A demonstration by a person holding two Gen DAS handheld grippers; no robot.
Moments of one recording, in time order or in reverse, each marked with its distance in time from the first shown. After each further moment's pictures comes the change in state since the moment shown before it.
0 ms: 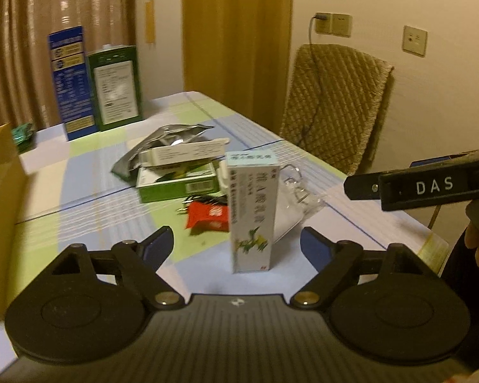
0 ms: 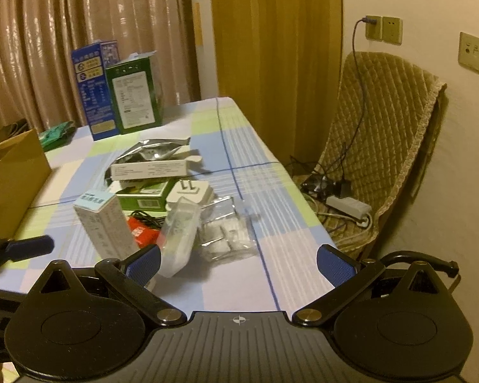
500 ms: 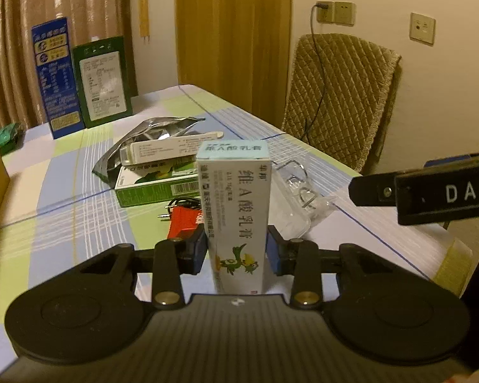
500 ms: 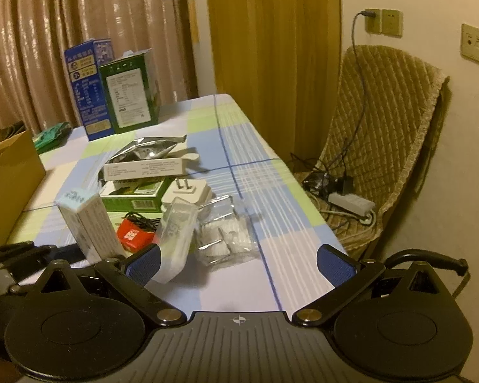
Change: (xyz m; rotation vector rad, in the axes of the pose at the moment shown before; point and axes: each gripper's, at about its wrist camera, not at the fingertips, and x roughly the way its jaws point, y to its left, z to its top) left arm 0.048 -0.007 0.000 -0.006 0.009 0.024; right arm 0.019 -0.001 0.000 0.007 0.001 0.012
